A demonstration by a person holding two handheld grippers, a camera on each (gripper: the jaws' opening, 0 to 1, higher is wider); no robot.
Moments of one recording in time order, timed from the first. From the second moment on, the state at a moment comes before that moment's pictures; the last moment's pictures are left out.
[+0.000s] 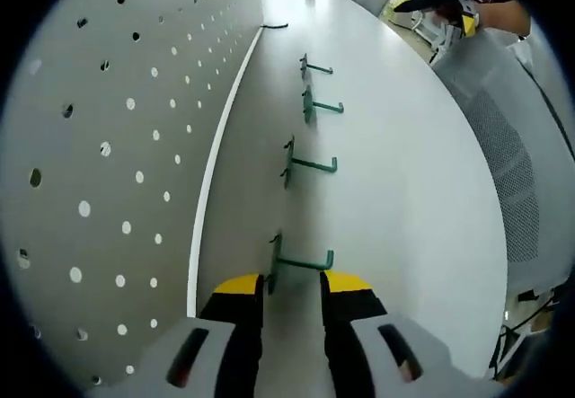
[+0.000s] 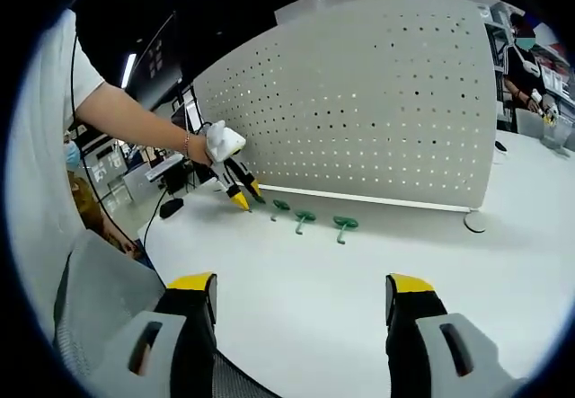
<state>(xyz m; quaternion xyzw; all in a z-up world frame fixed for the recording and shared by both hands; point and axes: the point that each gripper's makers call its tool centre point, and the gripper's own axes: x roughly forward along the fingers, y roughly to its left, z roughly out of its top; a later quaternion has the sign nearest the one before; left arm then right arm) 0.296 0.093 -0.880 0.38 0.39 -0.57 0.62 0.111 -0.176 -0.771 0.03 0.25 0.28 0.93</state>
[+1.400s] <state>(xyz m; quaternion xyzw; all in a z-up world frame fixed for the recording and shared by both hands) 0.307 0.085 -0.871 0.39 0.35 -0.55 0.65 0.111 -0.174 -0.770 0.03 0.25 0.29 0.92</state>
